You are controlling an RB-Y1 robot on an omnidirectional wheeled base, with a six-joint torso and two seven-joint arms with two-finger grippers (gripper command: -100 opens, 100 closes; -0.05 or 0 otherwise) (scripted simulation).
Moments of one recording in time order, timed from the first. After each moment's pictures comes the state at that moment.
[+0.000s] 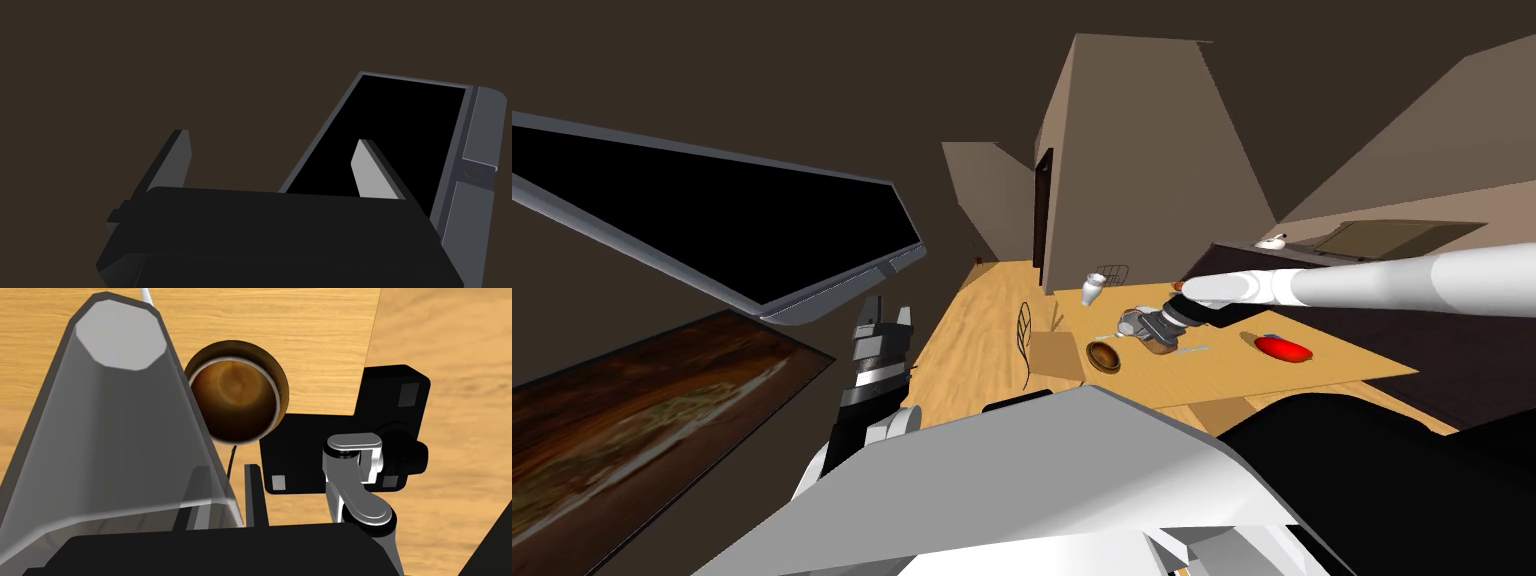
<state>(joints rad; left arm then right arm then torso) 0.54 0.03 -0.01 -2.30 -0.09 -0.37 0.04 0.54 -2.00 0.21 -1.64 0.99 -0.73 0.20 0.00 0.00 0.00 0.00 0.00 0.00</state>
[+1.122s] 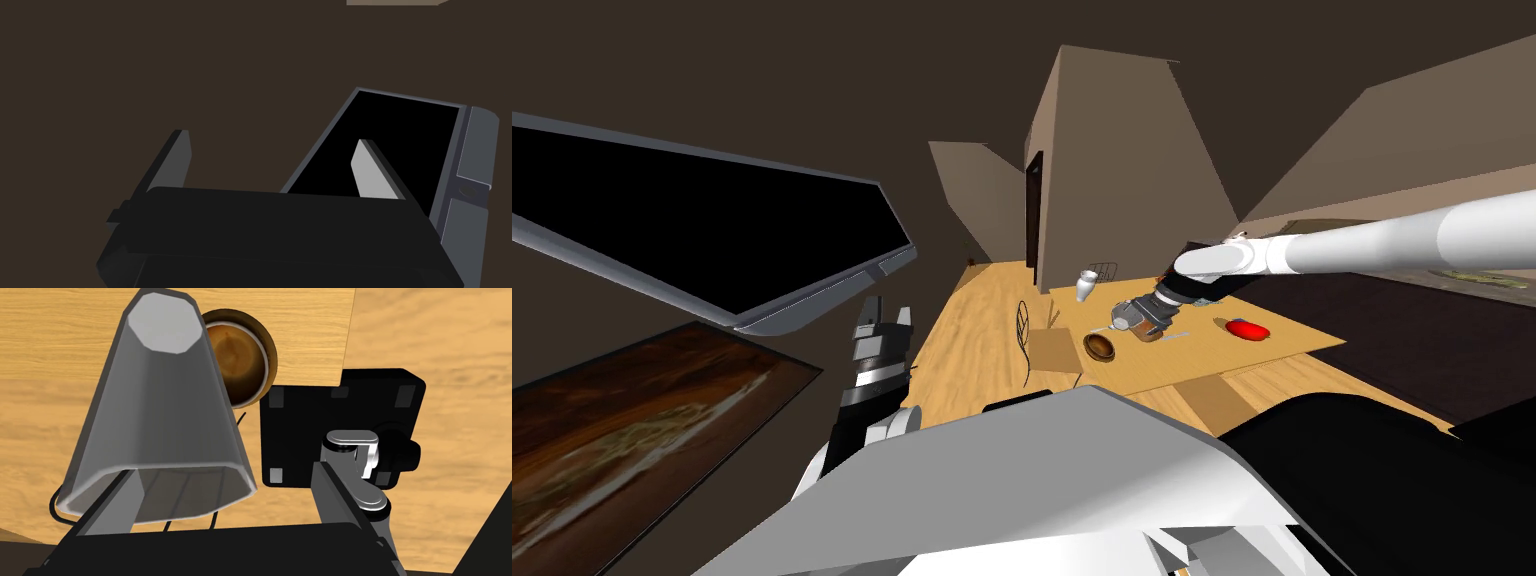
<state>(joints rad) 0.54 0.03 -0.01 -2.30 -0.09 -0.37 0.04 0.48 -2.13 0.14 -1.64 0.91 -0.85 0.19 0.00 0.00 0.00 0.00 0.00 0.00</state>
